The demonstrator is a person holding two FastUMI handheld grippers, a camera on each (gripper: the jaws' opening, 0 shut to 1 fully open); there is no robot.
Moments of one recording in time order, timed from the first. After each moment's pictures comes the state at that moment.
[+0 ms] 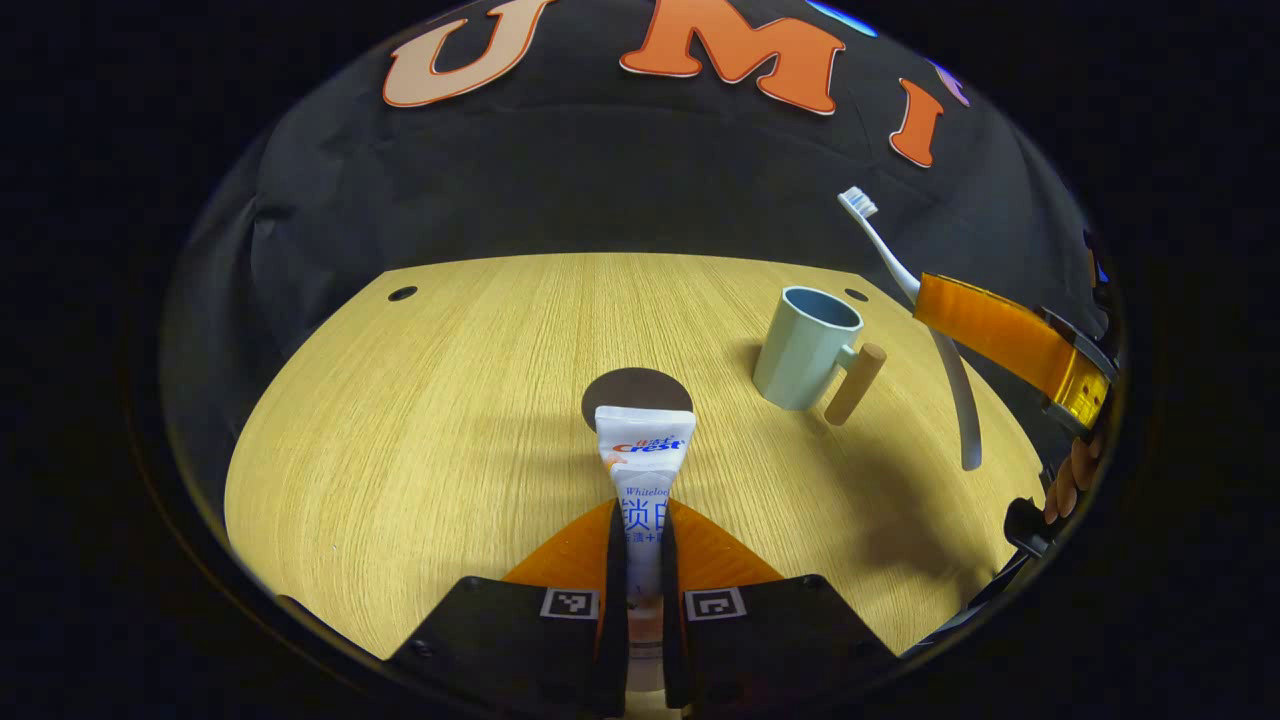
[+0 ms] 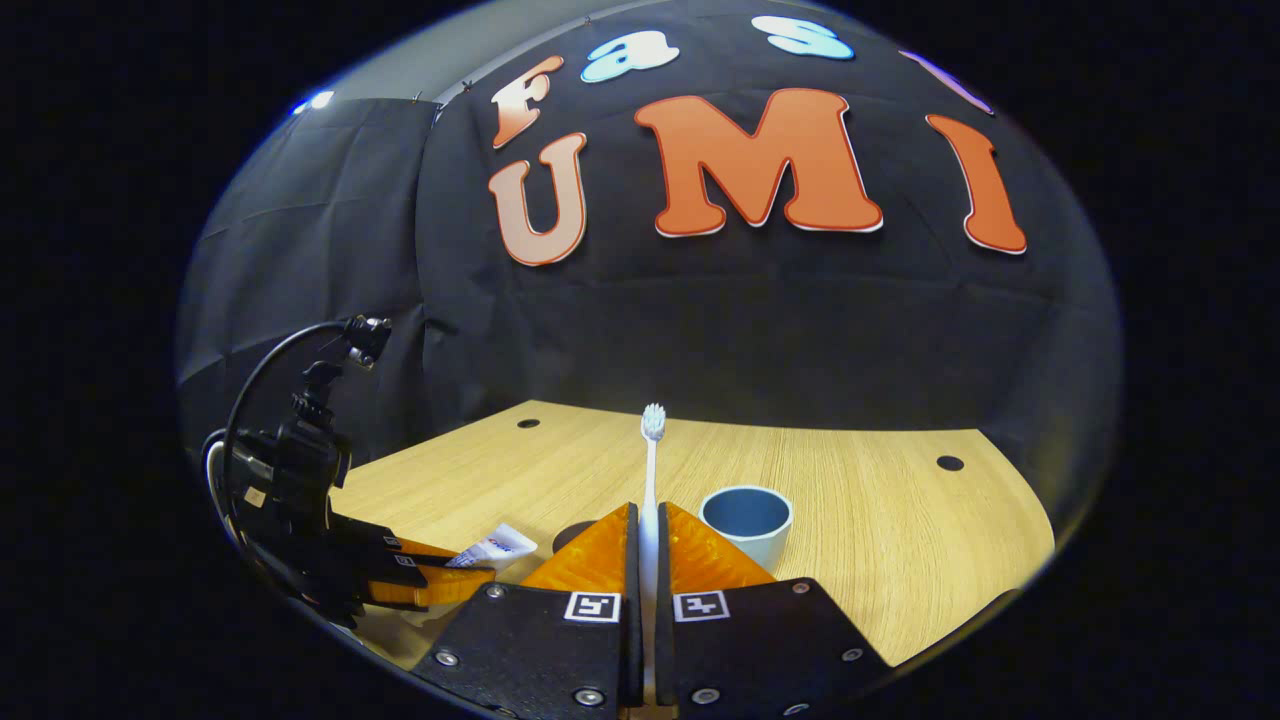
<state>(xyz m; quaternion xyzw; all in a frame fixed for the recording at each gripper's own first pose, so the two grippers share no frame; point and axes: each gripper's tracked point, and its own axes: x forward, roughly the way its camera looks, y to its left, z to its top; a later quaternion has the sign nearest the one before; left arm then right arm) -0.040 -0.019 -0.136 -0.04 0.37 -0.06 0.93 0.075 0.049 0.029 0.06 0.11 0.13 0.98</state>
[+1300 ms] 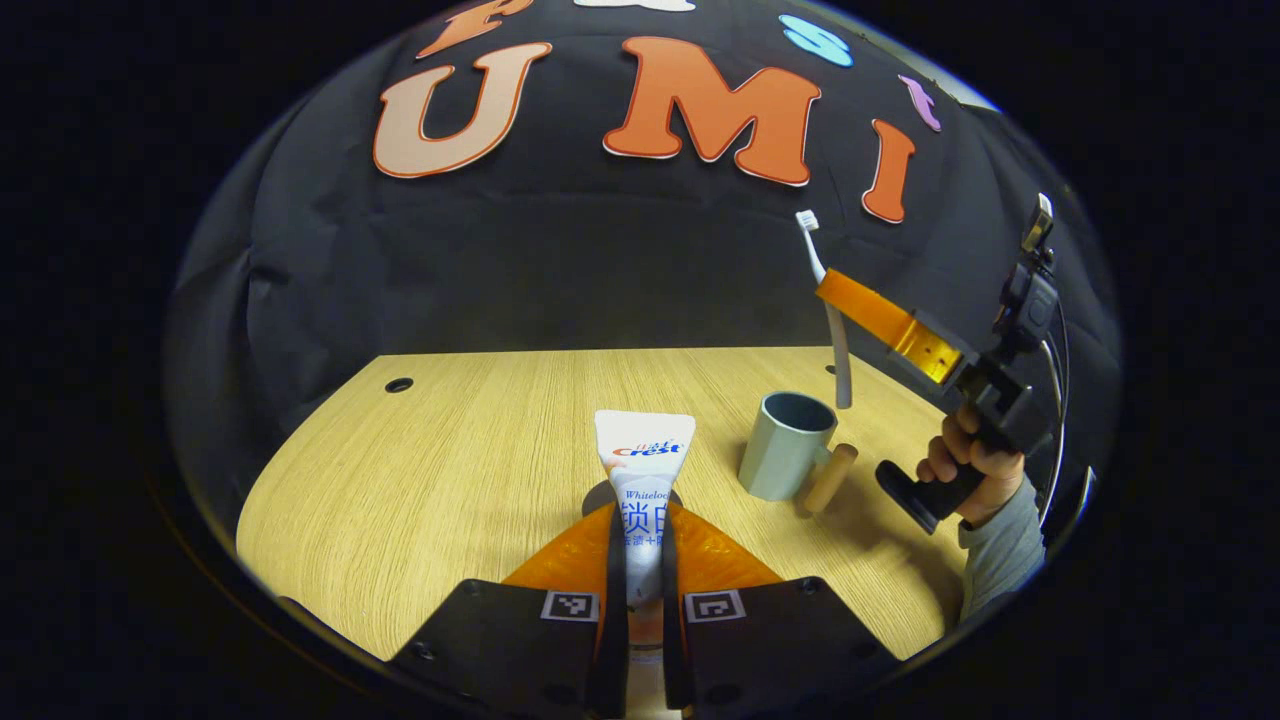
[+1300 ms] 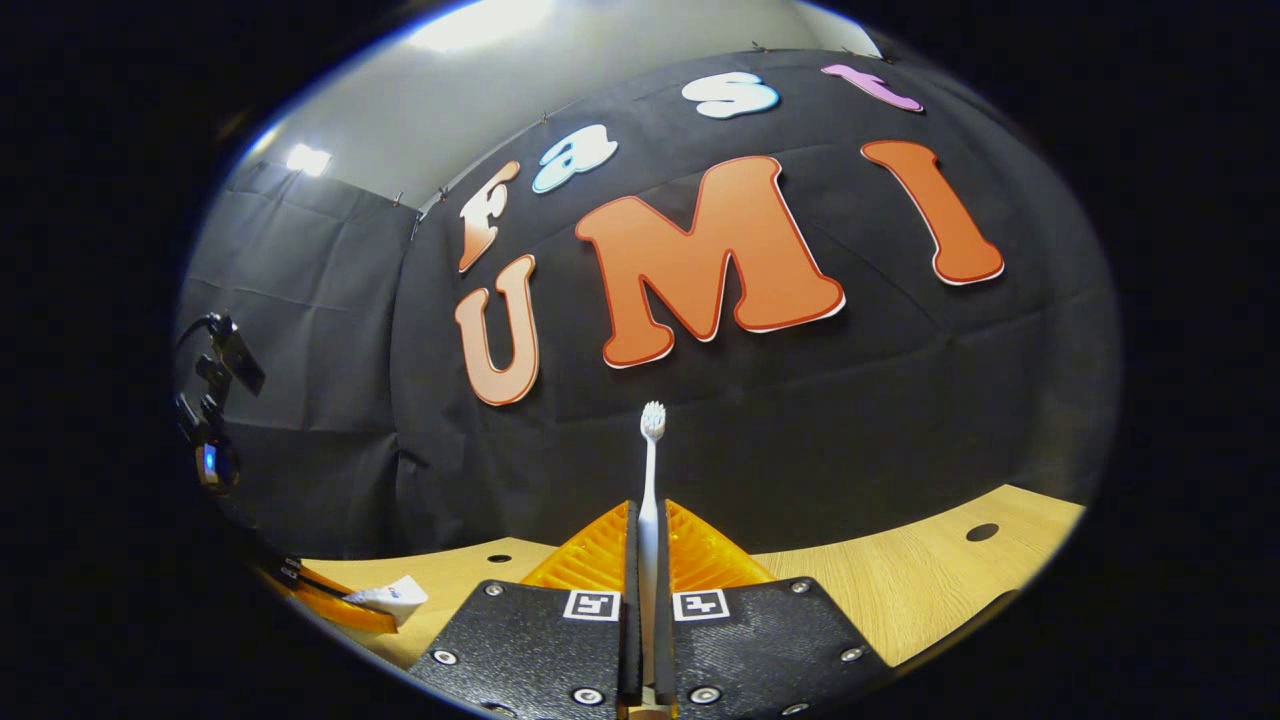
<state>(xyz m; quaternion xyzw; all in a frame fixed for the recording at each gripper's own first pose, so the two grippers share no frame) -0.050 -0.008 -0.093 -0.03 0.24 -0.08 0.97 0.181 -0.002 0.065 0.14 -0.11 0.11 0.98</state>
